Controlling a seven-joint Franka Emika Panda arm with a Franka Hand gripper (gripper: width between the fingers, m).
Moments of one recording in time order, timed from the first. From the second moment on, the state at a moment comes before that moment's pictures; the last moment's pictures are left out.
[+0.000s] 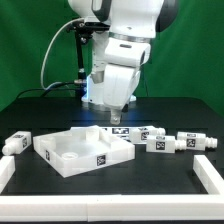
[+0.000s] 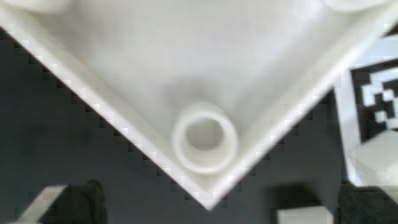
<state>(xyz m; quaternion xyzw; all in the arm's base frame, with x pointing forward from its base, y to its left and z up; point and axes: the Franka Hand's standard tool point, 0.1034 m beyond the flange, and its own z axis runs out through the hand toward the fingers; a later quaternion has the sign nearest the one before) 0.456 -0.015 0.089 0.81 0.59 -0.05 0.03</state>
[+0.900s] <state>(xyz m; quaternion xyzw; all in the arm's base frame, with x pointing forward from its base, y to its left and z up) 0.454 -0.075 0.094 0.84 0.55 -0.06 0.01</state>
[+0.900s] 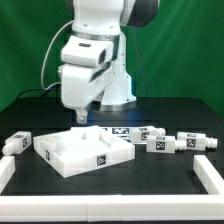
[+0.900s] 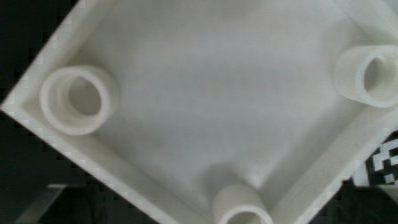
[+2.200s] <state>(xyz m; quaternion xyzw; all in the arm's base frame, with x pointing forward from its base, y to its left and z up) 0.433 -0.120 0.080 0.90 0.43 -0.08 0.01</state>
